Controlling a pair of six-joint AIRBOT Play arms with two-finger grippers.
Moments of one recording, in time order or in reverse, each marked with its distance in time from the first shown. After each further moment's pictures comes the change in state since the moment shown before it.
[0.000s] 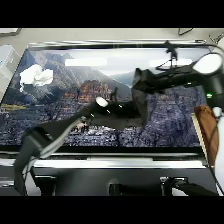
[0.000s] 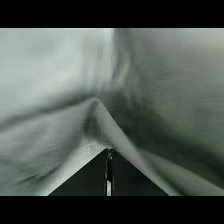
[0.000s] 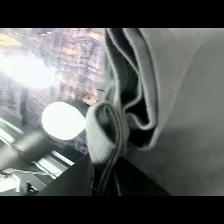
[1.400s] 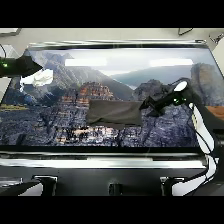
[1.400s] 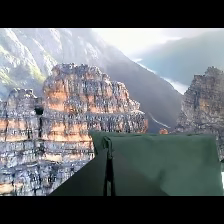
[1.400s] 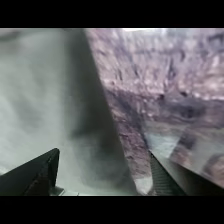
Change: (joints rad) left arm 0.696 0.773 0.000 0.675 -0.477 0.002; right arm -0.183 -0.414 -0.170 -0.074 -0.002 -0.031
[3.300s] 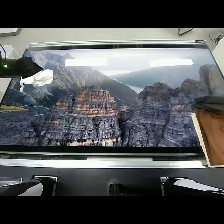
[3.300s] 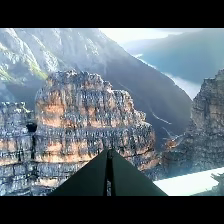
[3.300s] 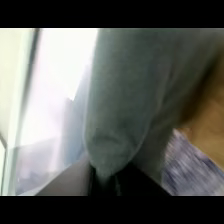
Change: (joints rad) left arm 0.000 0.001 0.000 0.000 -0.014 0.006; right arm -1.051 0.269 0.465 0.085 0.240 0.225
